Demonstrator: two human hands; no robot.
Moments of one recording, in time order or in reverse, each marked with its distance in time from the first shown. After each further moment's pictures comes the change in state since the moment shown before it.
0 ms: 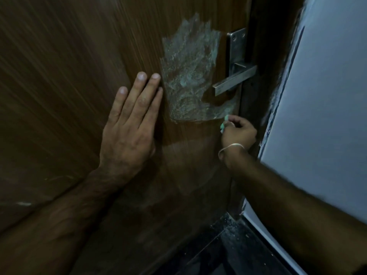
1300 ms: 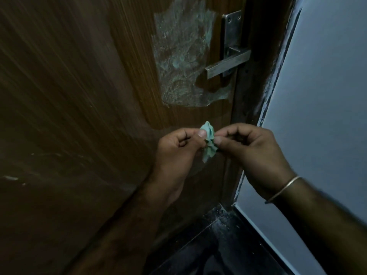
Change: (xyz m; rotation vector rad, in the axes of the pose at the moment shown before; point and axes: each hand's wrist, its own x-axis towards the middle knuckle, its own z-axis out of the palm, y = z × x) left_hand -0.015 0.118 -0.007 -1.734 -0.257 -1.108; right_hand -0.059 -0.071 -0.119 -0.124 -0.903 -0.116
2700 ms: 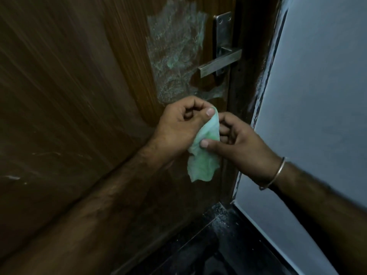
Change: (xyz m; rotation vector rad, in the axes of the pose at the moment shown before) left_hand 0.029 0.033 0.007 0.293 -0.223 0.297; right_hand 0.006 0.001 -0.006 0.059 -0.329 -0.040
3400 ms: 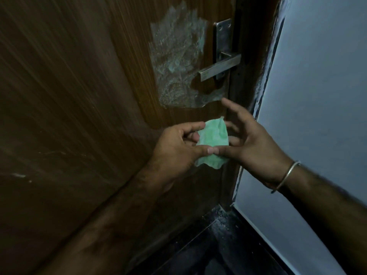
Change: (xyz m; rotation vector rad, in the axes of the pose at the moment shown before) left_hand -0.033 -0.007 0.004 0.037 0.025 -0.328; right_hand -0.008 -0.002 -0.014 -0.107 0.128 0.047
